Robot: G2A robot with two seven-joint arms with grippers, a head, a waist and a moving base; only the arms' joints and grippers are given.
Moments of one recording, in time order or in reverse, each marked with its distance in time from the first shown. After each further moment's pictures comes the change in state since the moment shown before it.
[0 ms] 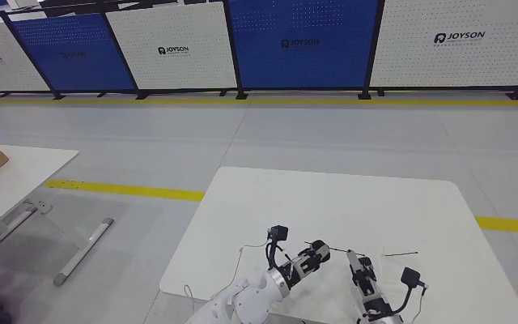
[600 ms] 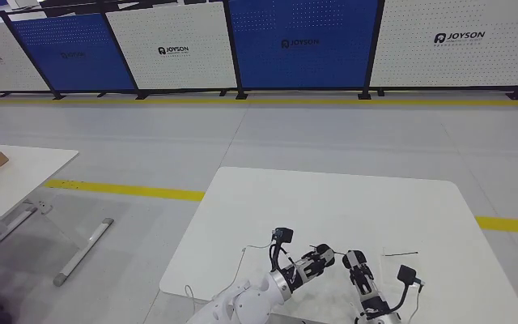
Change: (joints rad) left arm -0.001 0.005 0.014 -0.015 0.049 -0.019 -0.029; right arm 0.024 0.001 -0.018 0.013 -0.013 0.000 0.016
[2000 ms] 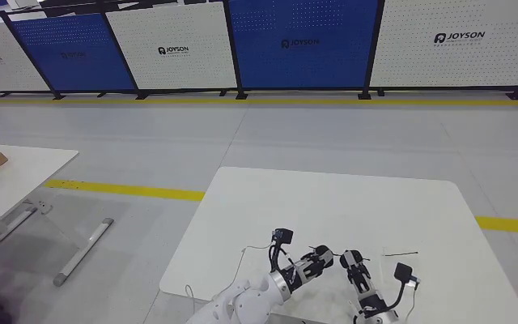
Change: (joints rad) left arm -0.007 0.002 0.007 0.023 -0.001 0.002 0.001; right arm 0.024 0.003 -0.016 0.027 0.048 0.000 0.026
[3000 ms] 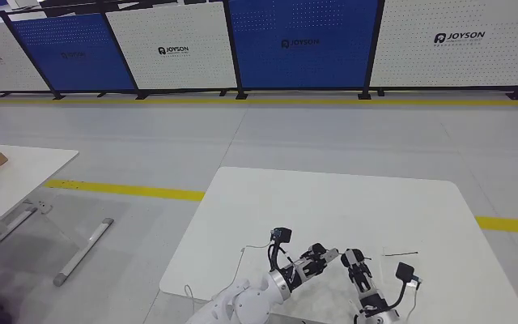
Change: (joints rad) left arm 0.007 0.003 -0.005 -0.021 -0.010 0.019 0.008; right arm 0.003 0.002 -0.001 -0.006 -0.003 0.000 -0.015
